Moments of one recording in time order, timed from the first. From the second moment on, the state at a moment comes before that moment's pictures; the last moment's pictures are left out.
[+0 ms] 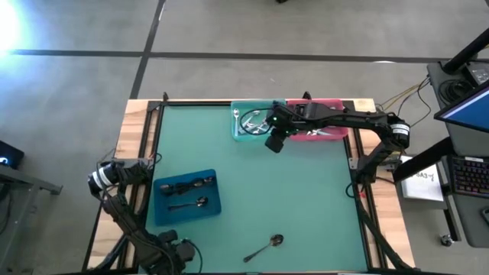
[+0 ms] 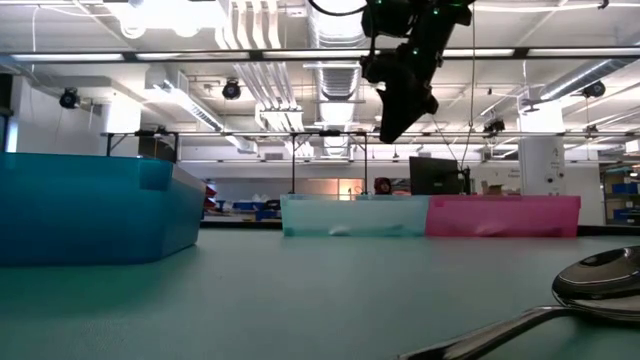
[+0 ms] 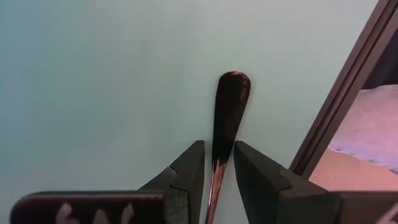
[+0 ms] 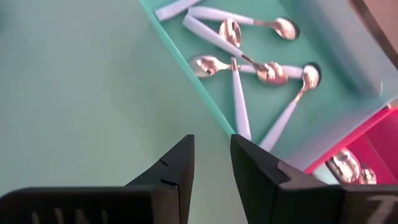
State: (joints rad) left arm -1.04 1.98 1.23 -0.70 -0.04 -1.44; right arm -0.30 1.62 1.38 -0.83 0.13 0.18
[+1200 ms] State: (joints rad) left arm -0.98 1.88 1.46 -1.13 -0.28 -1.34; right arm -0.30 1.62 1.38 -0.77 0.13 0.18
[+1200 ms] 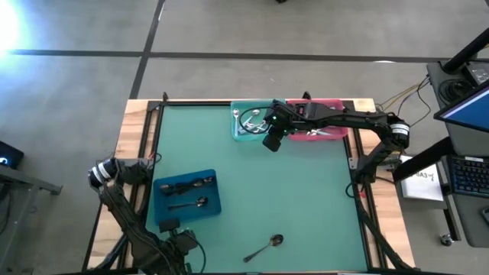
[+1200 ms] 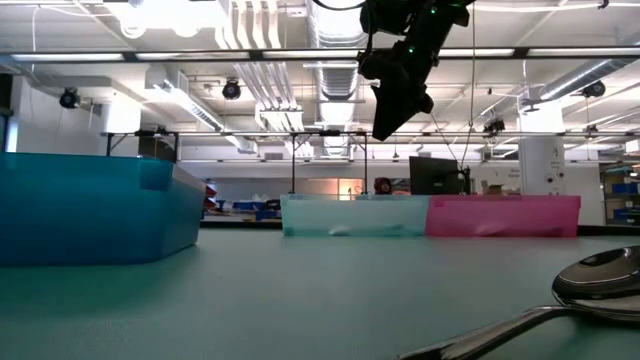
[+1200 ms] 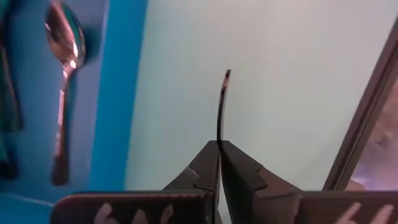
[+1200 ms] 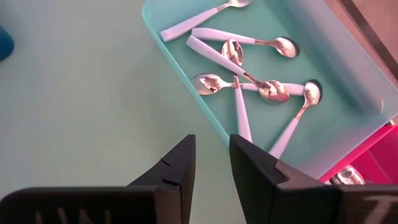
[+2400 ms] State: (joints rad) left arm -0.96 1.74 1.53 -1.32 -0.69 -1.36; right arm -0.30 1.62 1.38 -0.77 0.13 0.18
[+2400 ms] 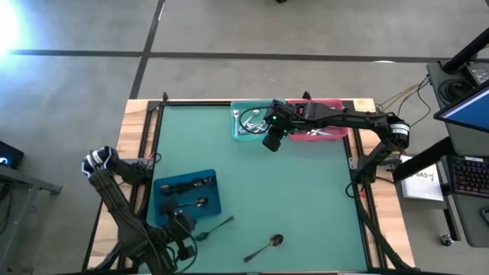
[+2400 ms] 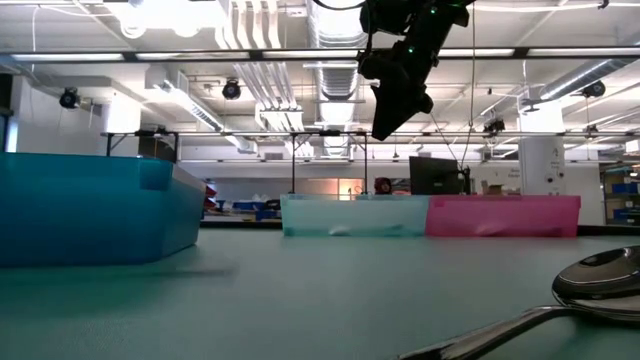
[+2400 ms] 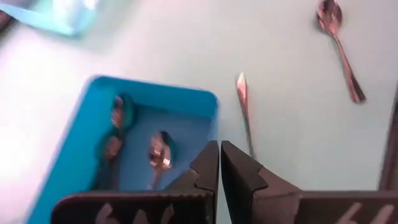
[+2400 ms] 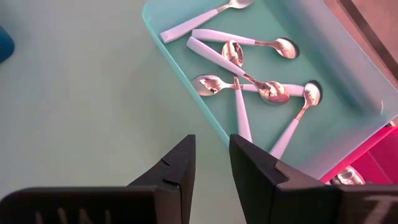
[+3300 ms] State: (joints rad) left arm -0.81 1.90 1.49 -0.96 -0.53 -1.20; right arm -0.30 1.62 1.38 -0.77 0.13 0.18
